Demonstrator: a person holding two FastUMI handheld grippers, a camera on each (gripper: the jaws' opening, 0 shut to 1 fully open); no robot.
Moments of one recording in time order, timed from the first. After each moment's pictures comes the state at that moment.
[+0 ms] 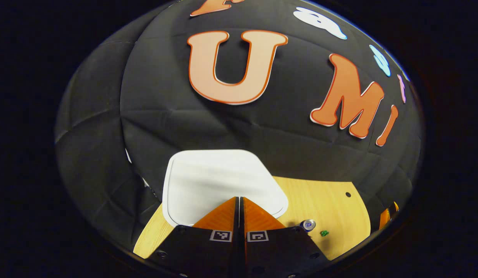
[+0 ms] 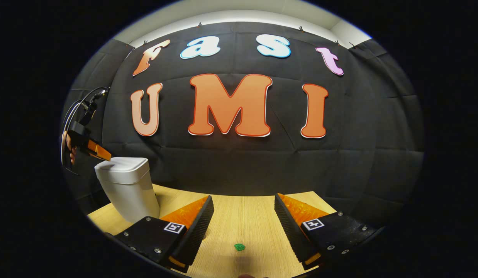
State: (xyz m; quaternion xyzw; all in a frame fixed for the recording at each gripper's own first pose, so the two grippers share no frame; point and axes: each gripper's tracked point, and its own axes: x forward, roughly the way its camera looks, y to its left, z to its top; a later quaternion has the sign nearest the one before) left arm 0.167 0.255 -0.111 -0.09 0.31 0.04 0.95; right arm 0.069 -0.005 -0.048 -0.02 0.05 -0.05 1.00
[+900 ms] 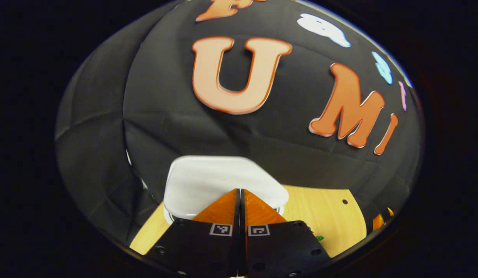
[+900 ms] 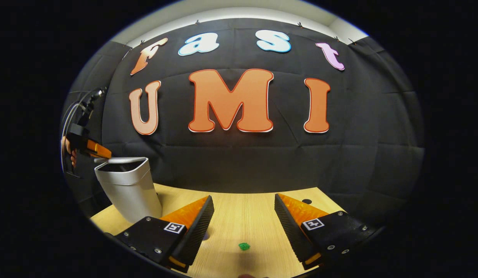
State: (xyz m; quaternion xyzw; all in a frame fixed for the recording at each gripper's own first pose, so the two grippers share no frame) left arm 0.169 0.247 -0.050 -0.09 0.22 0.05 0.97; right arm 0.077 0.000 -0.044 -0.02 0.06 -0.04 1.00
